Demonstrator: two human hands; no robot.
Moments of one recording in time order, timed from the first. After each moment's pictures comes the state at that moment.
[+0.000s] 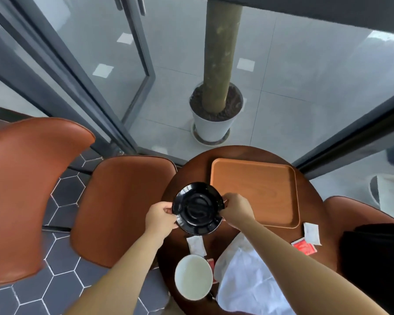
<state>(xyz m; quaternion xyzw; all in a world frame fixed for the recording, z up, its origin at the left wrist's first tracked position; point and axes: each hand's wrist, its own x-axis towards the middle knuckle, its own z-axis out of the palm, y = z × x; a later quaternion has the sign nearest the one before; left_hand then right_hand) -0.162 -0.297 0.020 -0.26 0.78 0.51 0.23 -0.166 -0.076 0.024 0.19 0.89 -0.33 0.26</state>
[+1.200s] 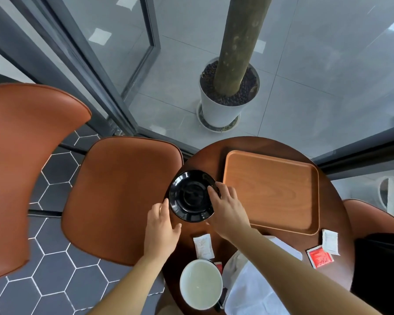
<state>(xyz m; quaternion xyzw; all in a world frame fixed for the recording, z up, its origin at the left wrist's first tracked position) -0.127 -0.325 -0.058 -0.06 0.95 0.25 0.15 -0.168 -0.128 -0.023 -0.04 0.96 -0.14 0.23</state>
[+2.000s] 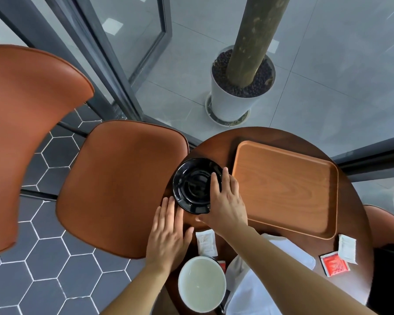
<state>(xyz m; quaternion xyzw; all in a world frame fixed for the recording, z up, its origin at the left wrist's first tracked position) -0.077 -0.320 -0.135 0.08 0.99 0.10 0.04 -0.164 -0.151 -0.055 -0.03 0.98 -0.11 0.19</state>
